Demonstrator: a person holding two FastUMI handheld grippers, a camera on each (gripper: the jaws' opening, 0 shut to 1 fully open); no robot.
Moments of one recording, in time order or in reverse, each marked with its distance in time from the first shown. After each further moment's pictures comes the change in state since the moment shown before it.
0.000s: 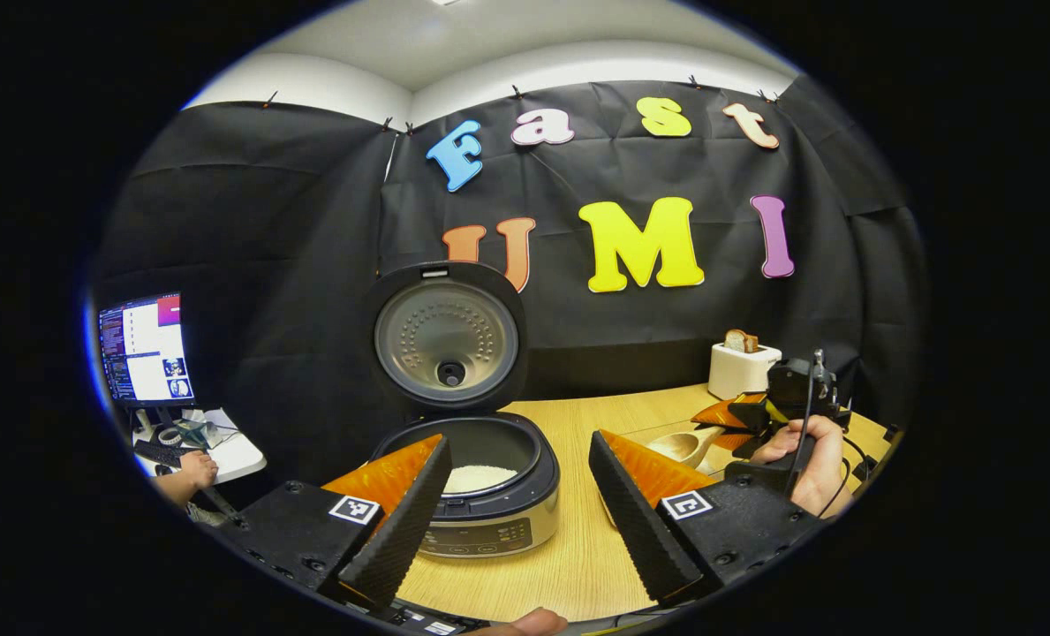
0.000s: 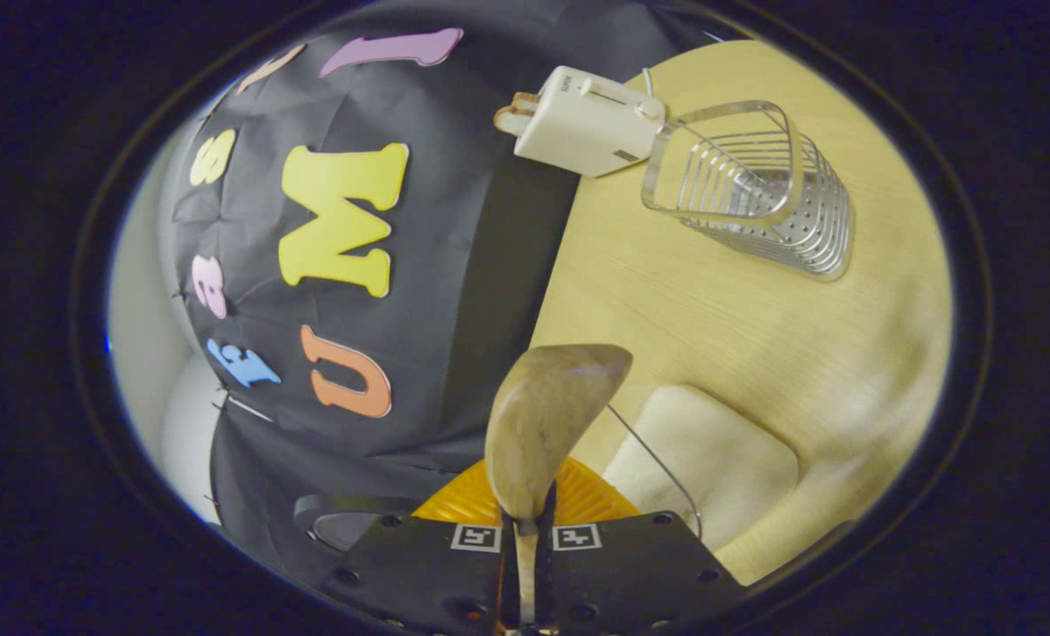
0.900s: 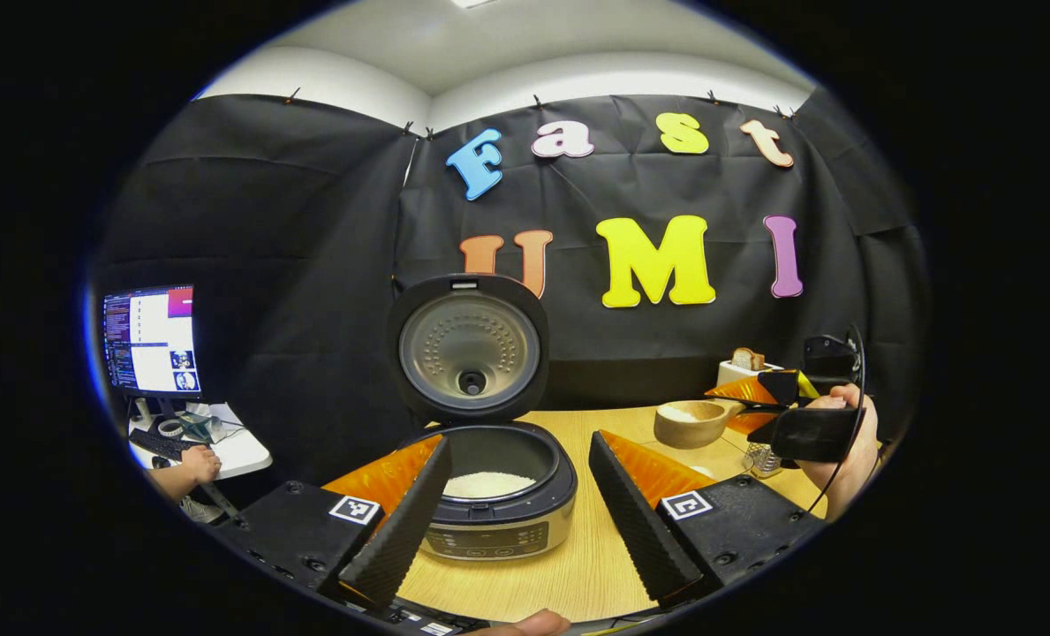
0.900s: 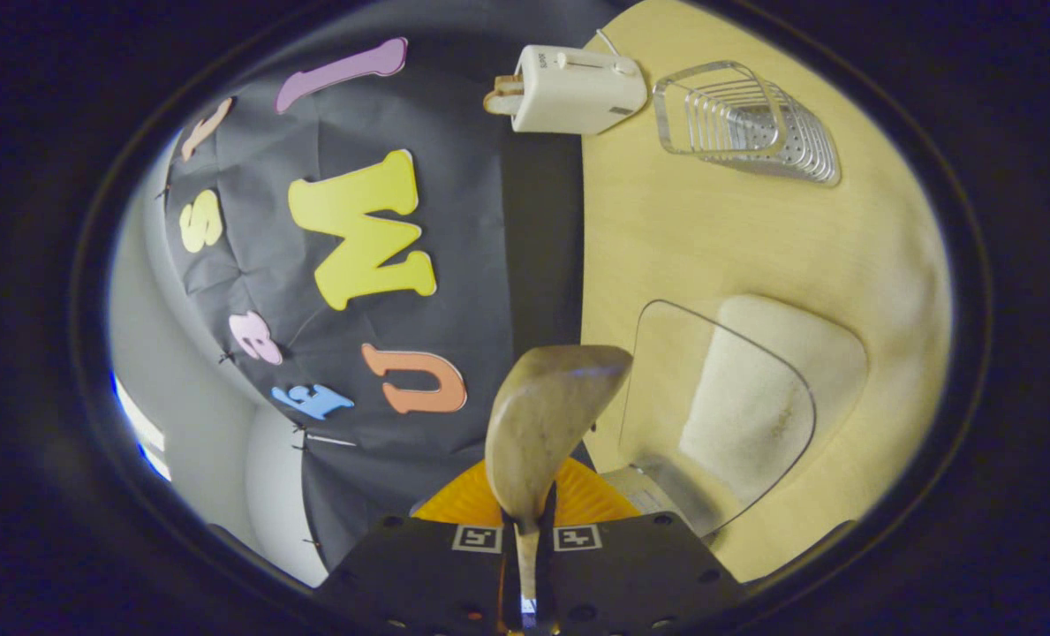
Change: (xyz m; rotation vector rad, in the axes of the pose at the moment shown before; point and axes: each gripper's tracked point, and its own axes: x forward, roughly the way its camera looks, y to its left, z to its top) left arm -0.010 0.029 0.008 -0.043 -0.029 0.022; right arm -0.030 0.080 -0.045 0.147 0.131 0.130
